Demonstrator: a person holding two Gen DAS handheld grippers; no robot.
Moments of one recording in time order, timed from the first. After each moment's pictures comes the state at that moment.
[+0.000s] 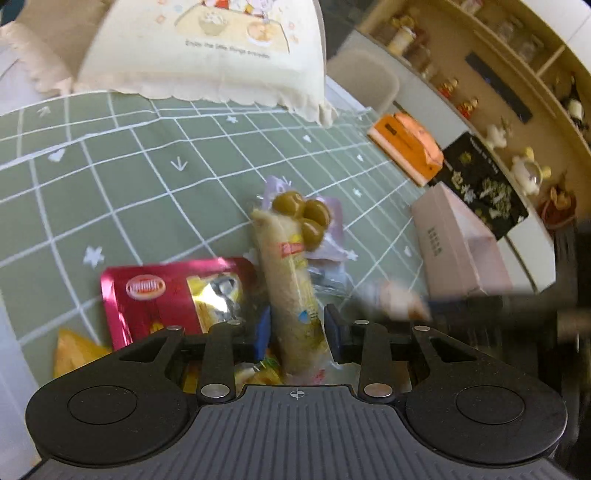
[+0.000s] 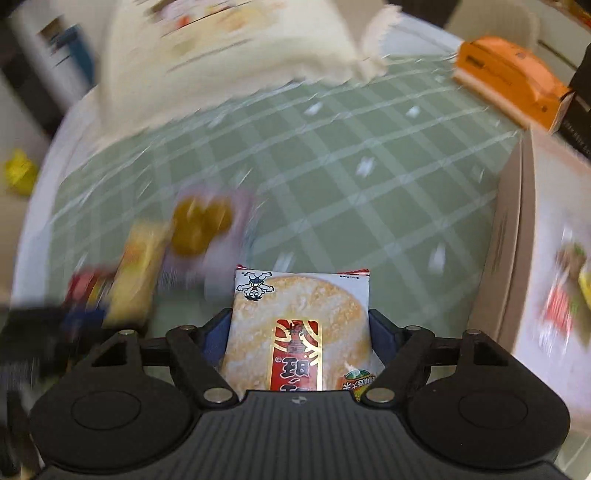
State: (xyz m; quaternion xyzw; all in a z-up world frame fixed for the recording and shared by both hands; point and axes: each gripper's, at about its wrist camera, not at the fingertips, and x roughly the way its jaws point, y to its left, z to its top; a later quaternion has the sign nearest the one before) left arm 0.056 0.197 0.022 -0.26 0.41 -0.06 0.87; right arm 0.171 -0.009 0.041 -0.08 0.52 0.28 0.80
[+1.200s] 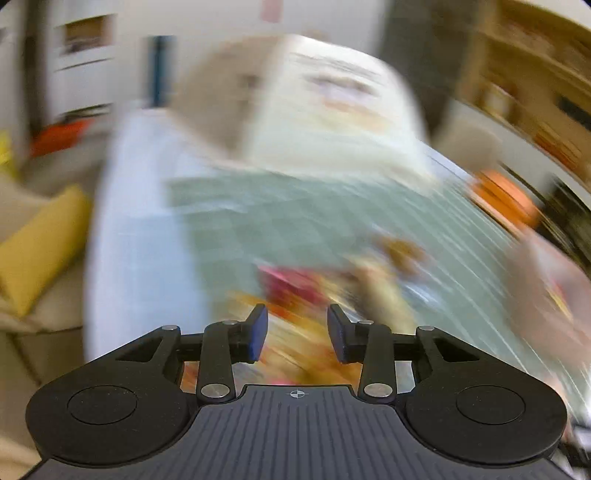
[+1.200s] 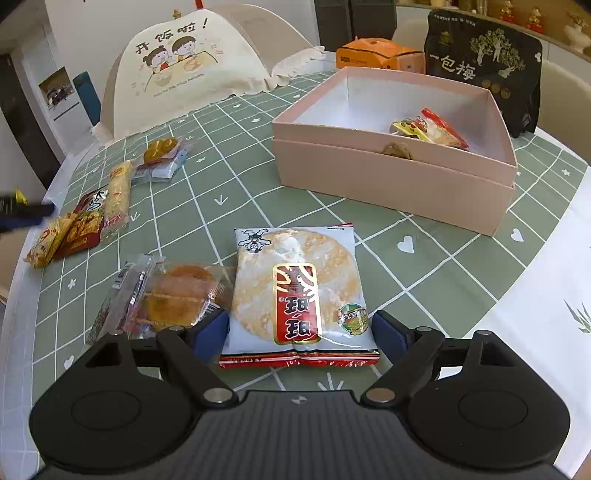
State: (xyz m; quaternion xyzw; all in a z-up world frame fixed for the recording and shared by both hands) left arm -0.036 0.184 0.061 -0.18 0.33 0.22 0.90; right arm 0.038 -0.198 0.021 -0.03 0.42 0.24 0.87
